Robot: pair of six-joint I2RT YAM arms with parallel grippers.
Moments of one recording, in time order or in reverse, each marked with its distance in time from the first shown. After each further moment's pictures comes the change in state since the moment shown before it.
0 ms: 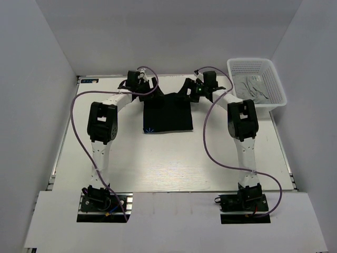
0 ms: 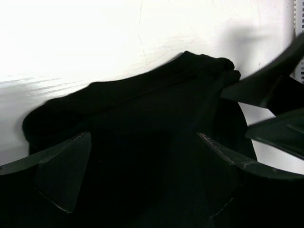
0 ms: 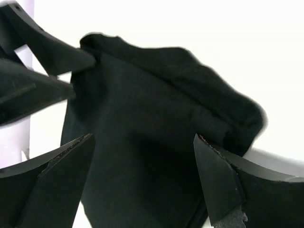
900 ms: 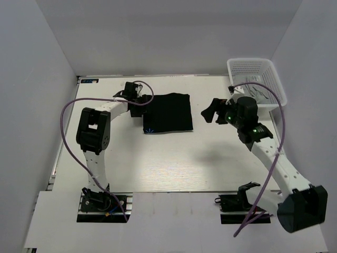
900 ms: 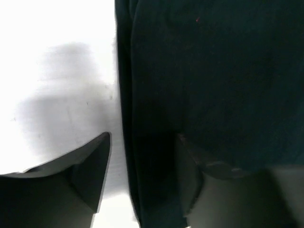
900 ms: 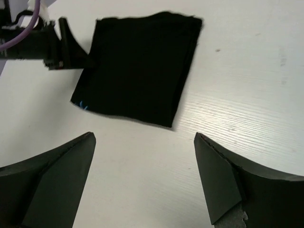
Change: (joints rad) left arm -0.023 -0.278 -0.373 -0.180 -0.282 0.059; right arm 0.042 -1.301 -0.979 -0.103 0.431 -0.176
